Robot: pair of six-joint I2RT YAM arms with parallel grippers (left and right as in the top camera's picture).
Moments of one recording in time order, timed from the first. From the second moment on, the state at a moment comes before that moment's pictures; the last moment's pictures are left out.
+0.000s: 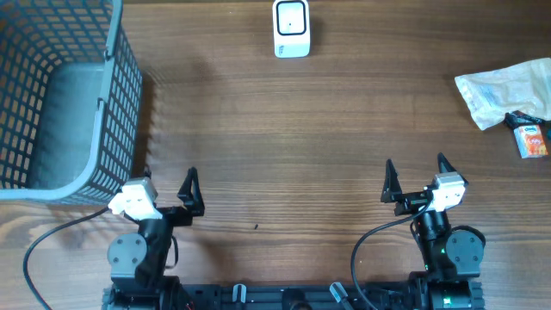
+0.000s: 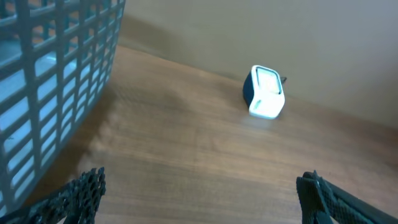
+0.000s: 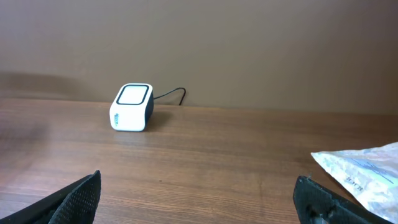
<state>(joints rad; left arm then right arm) -0.04 0.01 0.15 -0.31 0.05 -0.33 0.01 0.01 0.01 0.00 -0.11 0.00</state>
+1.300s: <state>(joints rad) 0.02 0.01 0.01 -0.07 -0.08 -0.09 0.01 0.01 0.01 0.00 -0.11 0.00</state>
